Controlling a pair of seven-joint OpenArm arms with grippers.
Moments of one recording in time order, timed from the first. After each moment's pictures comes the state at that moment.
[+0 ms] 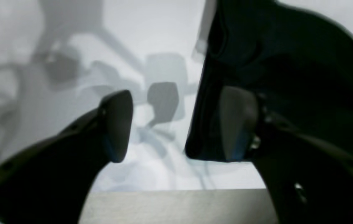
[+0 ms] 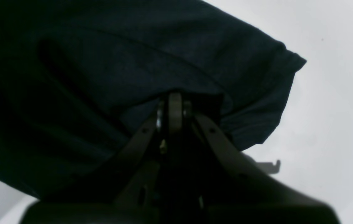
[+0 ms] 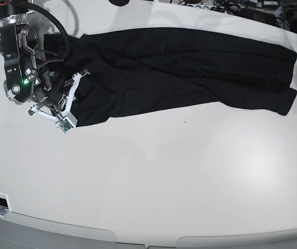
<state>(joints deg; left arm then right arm) 9.1 -48.1 -28.3 52.5 -56.6 -40.5 58.4 -6.2 18.1 -4.2 94.7 15.6 26.6 -55.1</state>
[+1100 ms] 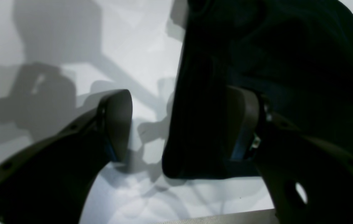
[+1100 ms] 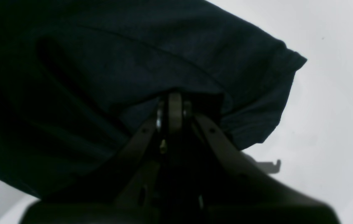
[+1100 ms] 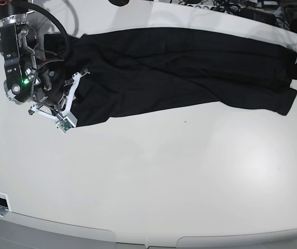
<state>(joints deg) 11.9 -40.7 -28.3 51.2 -50.8 -43.6 47.1 -6.2 18.0 -4.2 94.7 15.6 26.6 -55.3</state>
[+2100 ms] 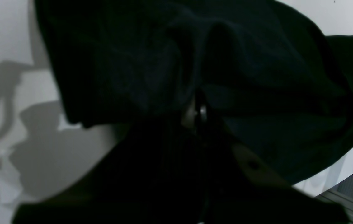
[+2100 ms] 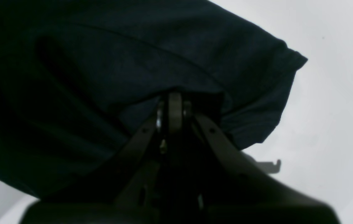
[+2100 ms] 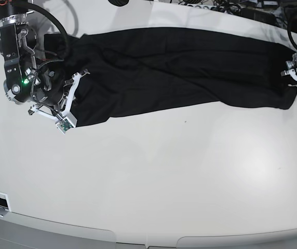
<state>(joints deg) 6.6 -36.8 -18.9 51.4 -55.3 -43.9 49.4 -6.2 18.1 -4.2 94.7 15.6 26.6 -55.3</state>
